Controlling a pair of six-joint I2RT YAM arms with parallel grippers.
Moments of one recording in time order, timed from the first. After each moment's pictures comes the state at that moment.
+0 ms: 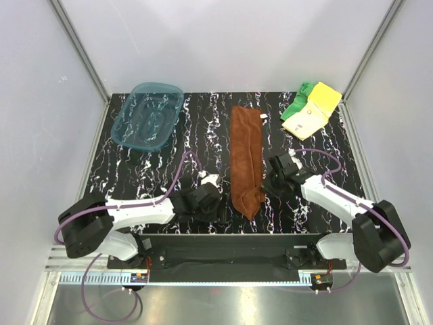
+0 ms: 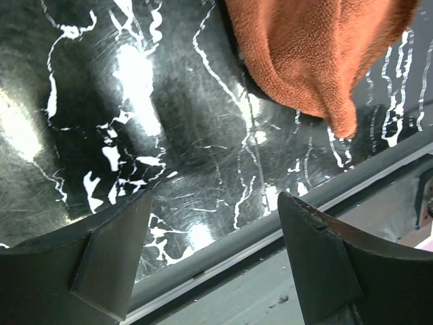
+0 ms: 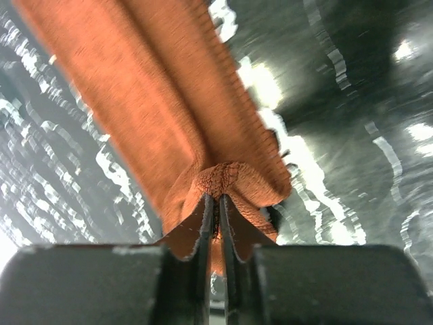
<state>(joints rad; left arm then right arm) -1.06 1.37 0.63 -0.19 -0.06 -0.89 0.52 1.29 0.71 -0.44 0.04 1.14</state>
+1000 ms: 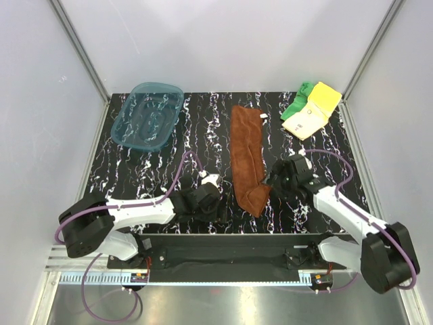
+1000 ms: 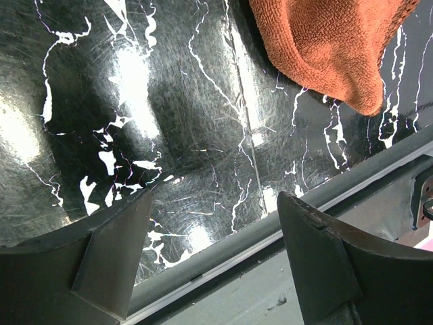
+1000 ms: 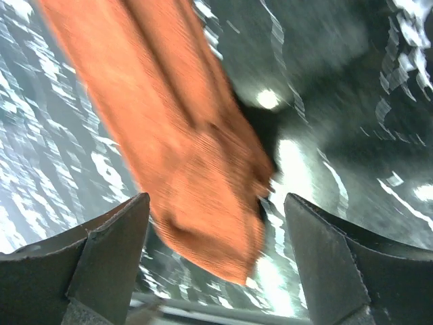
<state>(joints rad) -1.06 1.38 0.63 -0.17 -0.06 -0.88 0.41 1.14 0.61 -0.37 0.01 0.97</state>
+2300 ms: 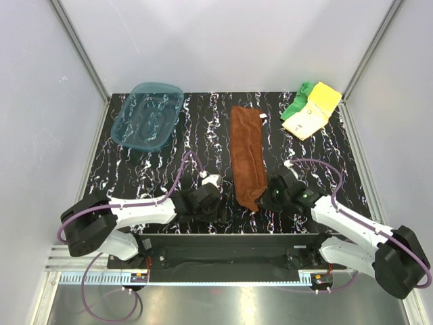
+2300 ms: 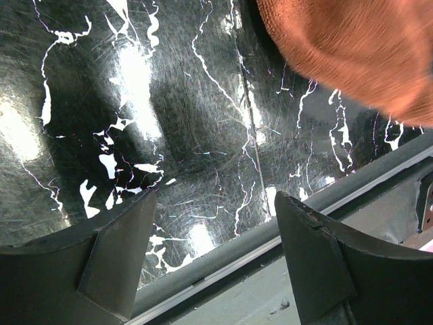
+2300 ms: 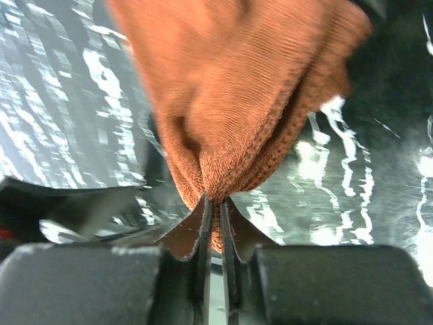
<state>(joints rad) -1.06 1.40 0.63 -0.15 -0.06 -0.88 0.66 1.03 0.50 -0.38 -0.02 1.12</state>
